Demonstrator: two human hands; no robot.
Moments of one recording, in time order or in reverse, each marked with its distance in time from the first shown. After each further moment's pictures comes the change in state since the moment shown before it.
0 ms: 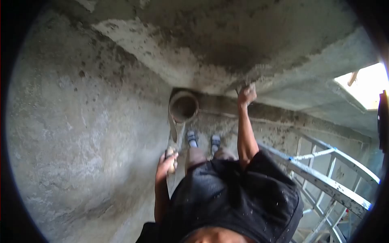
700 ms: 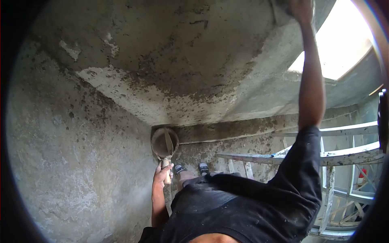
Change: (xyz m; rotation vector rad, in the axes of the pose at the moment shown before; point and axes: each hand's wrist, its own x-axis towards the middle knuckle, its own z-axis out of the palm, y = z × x) left_hand 0.048 0.042 0.064 0.115 -0.276 0.101; right_hand 0.308 -0.367 -0.217 -0.615 0.333 -0.912
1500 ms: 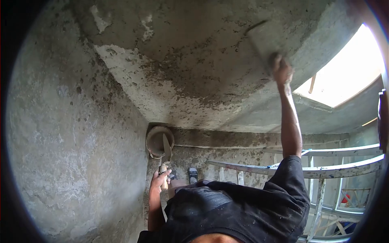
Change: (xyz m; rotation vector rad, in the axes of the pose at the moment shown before) left_hand -0.013 -0.041 -0.033 -0.143 0.008 -0.031; right_hand -0.156 -0.024 0.070 0.042 -0.157 0.021
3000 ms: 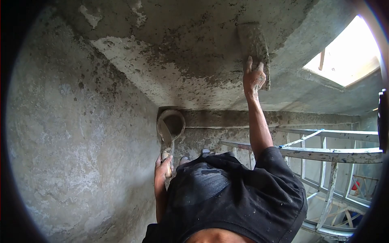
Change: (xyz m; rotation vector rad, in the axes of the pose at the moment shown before) left_hand -0.019 0.003 -0.026 0.087 0.180 0.105; right_hand -0.139 -0.111 0.016 0.157 -0.065 0.566
